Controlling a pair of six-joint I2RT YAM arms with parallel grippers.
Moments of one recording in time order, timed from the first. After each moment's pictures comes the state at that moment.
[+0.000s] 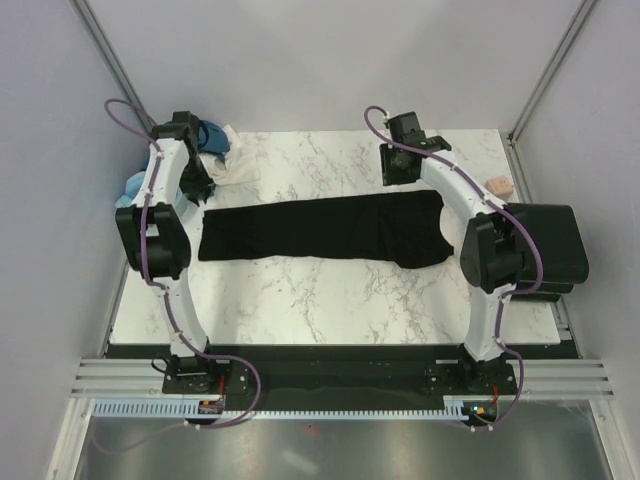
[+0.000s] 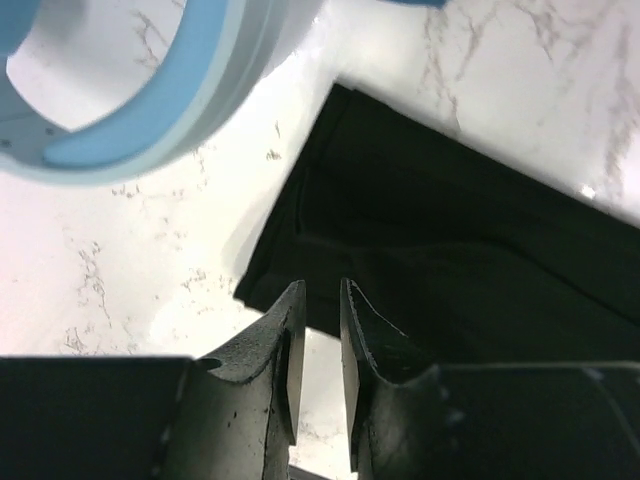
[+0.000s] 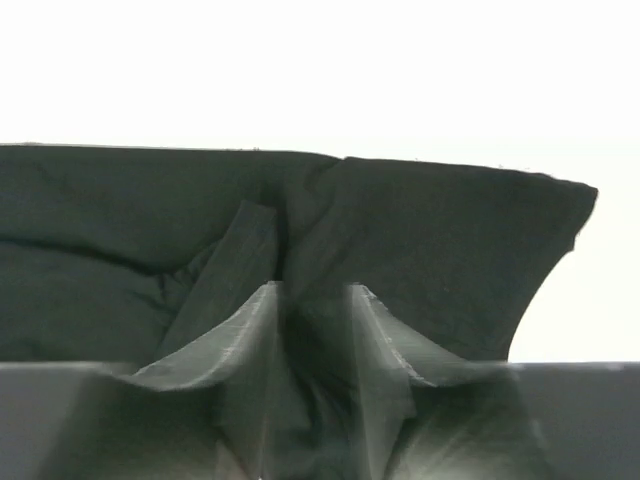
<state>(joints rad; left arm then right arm) 0.07 2.15 2.04 -1.23 -0.22 -0.43 0.33 2.03 1.82 -0.72 0.11 0.19</state>
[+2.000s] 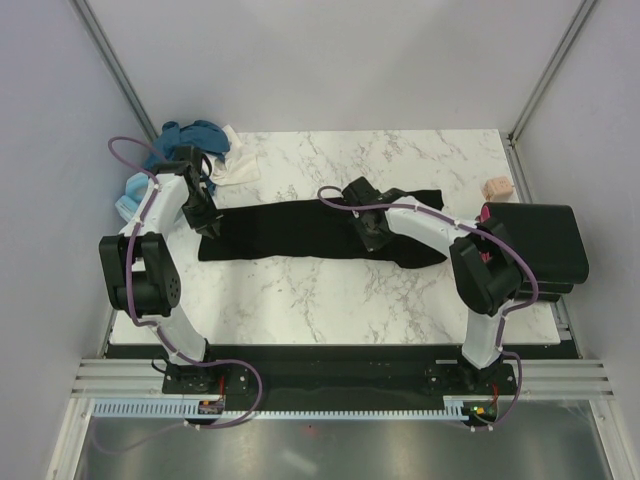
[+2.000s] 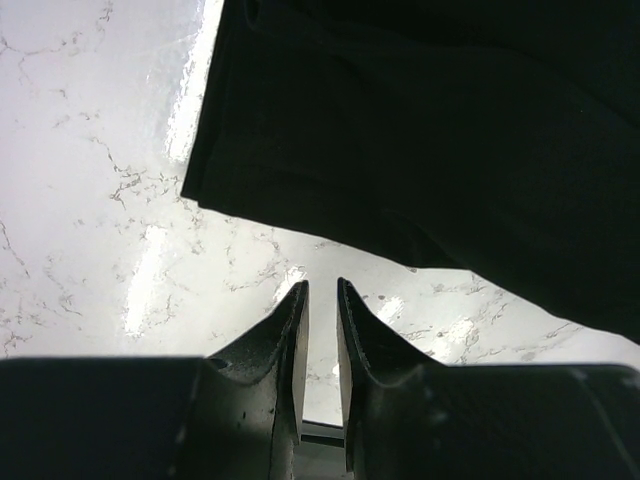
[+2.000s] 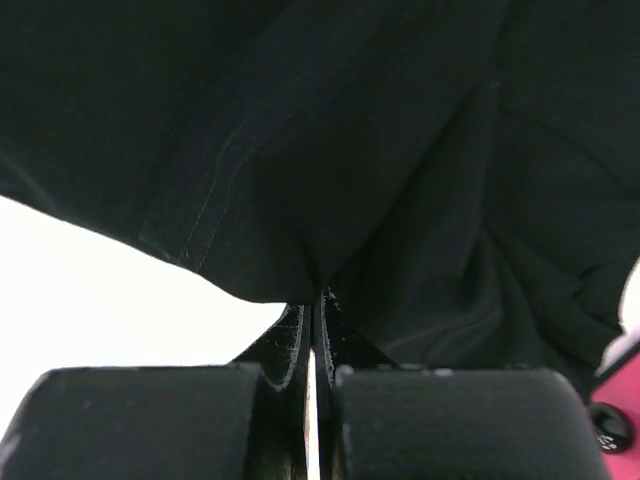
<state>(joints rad) 0.05 1.75 1.44 -1.01 -0.04 -0.42 0.62 1.89 1.38 -0.73 0.22 0.13</state>
